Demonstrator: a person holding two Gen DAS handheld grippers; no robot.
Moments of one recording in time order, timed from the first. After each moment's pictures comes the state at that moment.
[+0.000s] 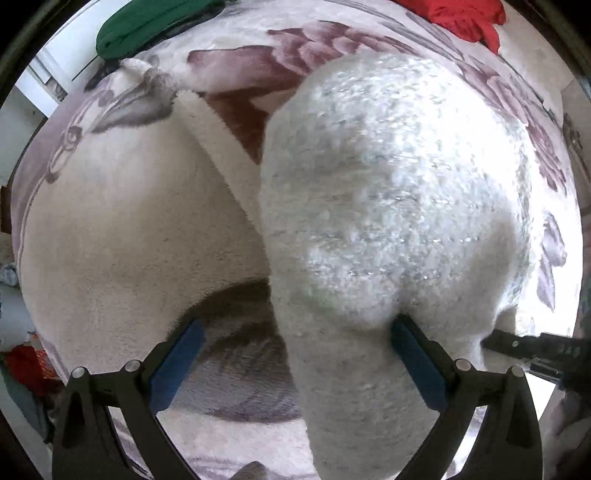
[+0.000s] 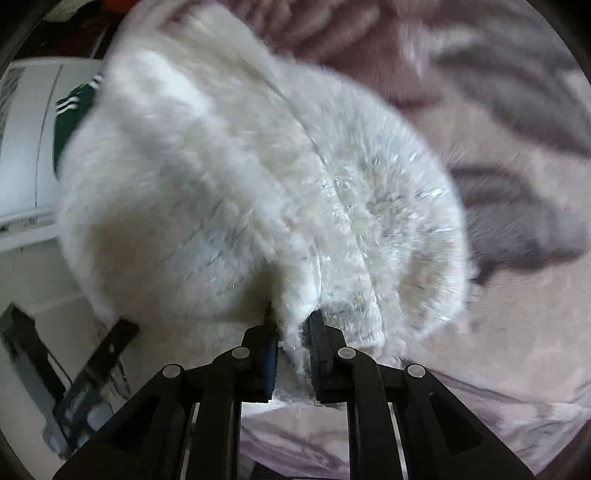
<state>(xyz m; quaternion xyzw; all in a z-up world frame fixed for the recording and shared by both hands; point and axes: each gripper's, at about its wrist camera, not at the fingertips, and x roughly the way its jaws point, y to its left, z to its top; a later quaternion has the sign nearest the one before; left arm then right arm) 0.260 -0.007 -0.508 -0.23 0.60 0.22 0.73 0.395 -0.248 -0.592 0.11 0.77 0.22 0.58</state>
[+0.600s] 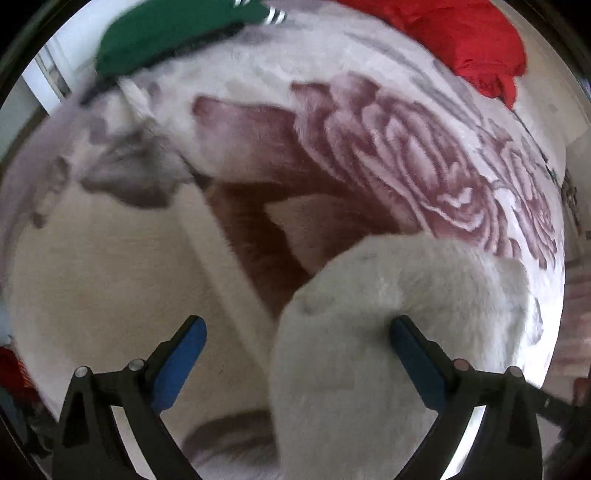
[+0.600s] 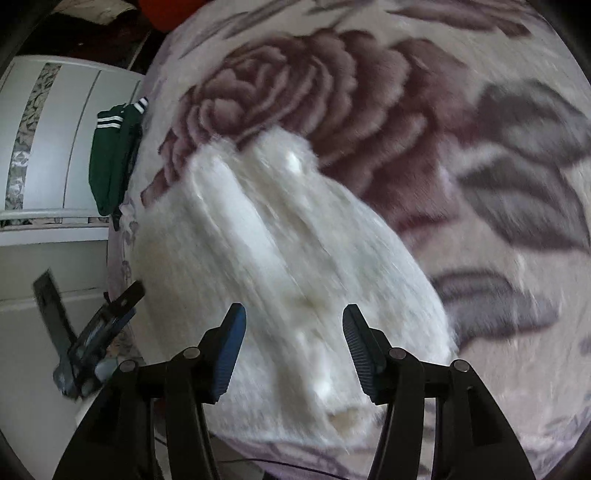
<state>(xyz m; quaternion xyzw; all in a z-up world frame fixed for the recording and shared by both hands) 0.328 0.075 -0.502 -0.29 0.57 0.22 0.74 0.458 -0.245 -0.501 0.09 0.71 0.27 0.64</state>
